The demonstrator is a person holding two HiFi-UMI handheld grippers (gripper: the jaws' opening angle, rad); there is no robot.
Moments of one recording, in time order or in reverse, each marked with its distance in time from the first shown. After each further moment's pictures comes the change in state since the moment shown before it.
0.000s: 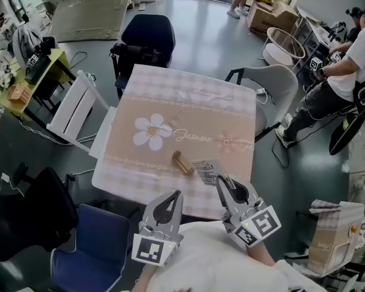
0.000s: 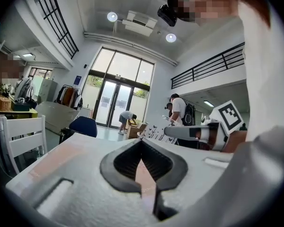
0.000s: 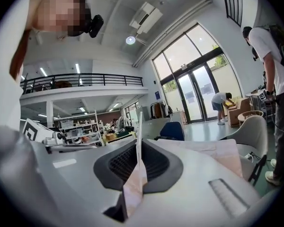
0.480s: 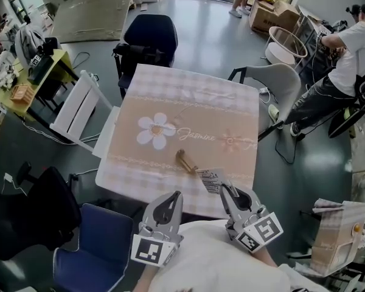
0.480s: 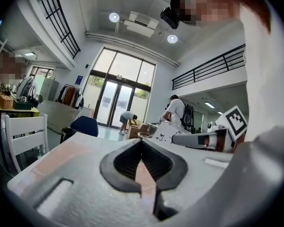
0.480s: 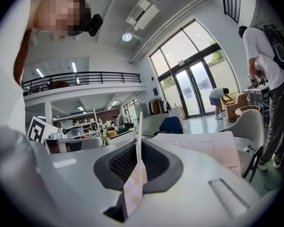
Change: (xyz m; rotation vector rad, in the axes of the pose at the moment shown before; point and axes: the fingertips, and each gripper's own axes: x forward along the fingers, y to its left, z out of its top) left arm -0.013 0.005 -0.001 -0.012 0.000 0.001; right arm -0.020 0.010 -0.022 0.032 0.045 -0.018
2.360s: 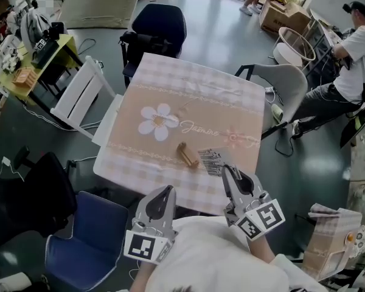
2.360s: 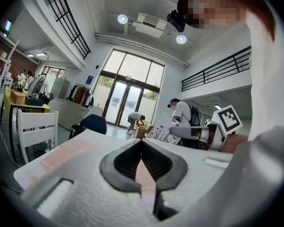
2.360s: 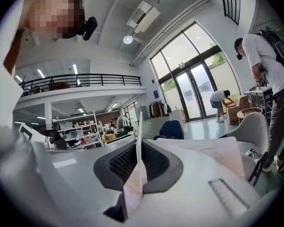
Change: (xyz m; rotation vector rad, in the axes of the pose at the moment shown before) left arm -0.011 0.018 -0.004 -0.067 -0.016 0.107; right arm 0.030 -0.018 0.025 -0.010 -0.036 0.006
